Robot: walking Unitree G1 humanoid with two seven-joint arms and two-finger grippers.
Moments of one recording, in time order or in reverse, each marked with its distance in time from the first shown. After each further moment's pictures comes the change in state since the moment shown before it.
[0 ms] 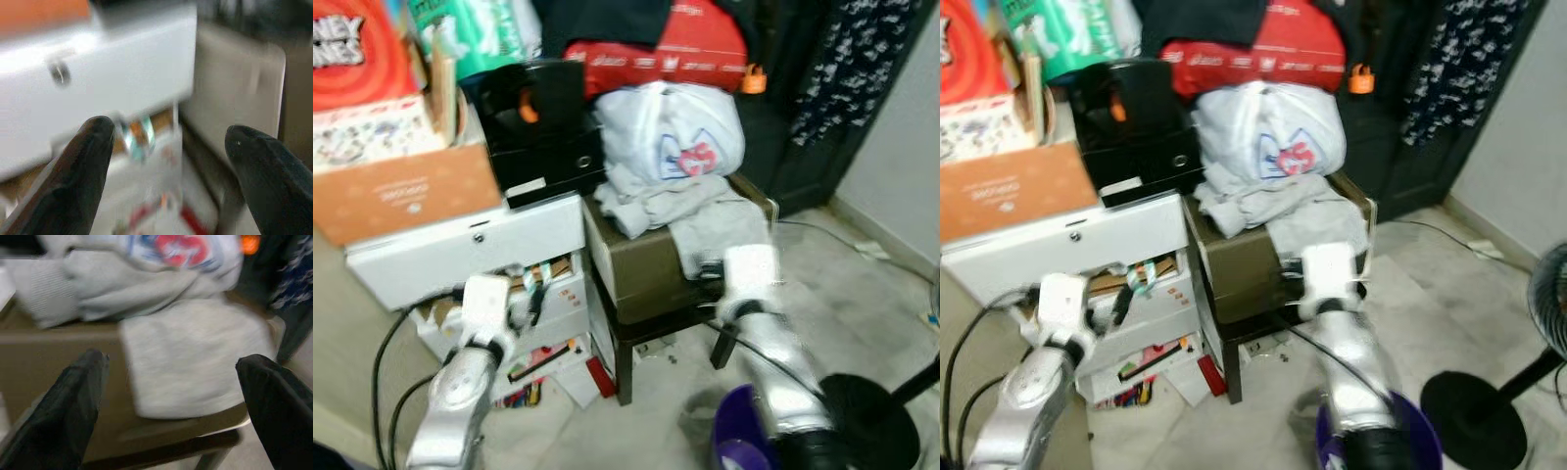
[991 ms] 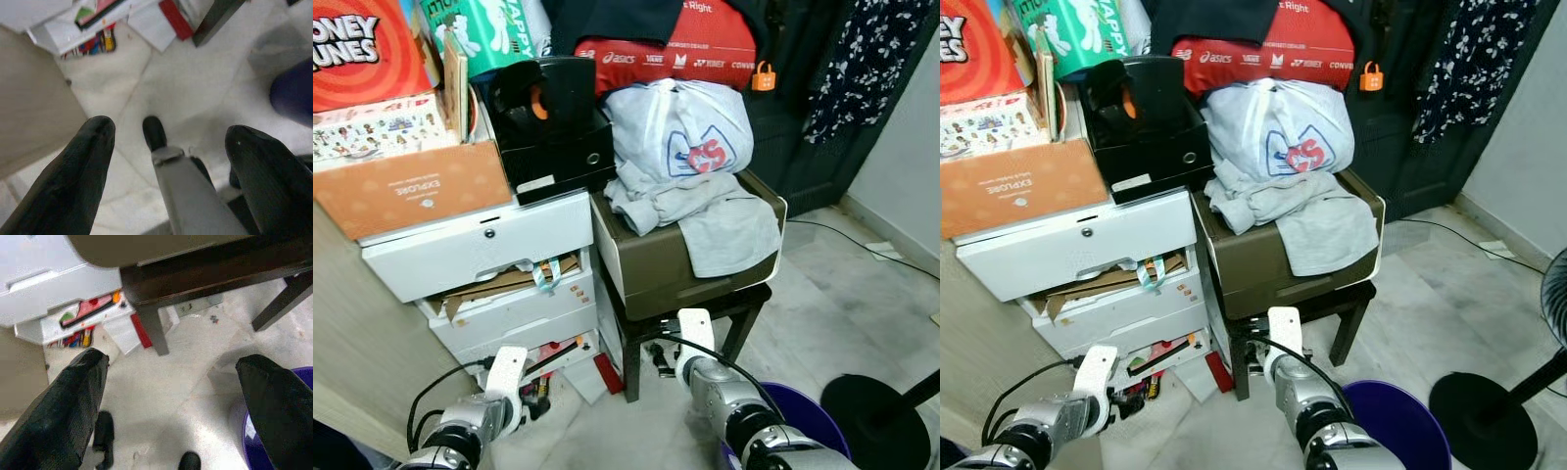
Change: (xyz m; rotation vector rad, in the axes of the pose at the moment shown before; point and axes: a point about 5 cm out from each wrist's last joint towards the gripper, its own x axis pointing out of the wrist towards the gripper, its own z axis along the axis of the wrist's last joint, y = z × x) left arm 0.002 0.001 -0.108 -0.107 0.835 -0.102; right arm -0.009 0.053 -0.103 0.188 0.674 0.100
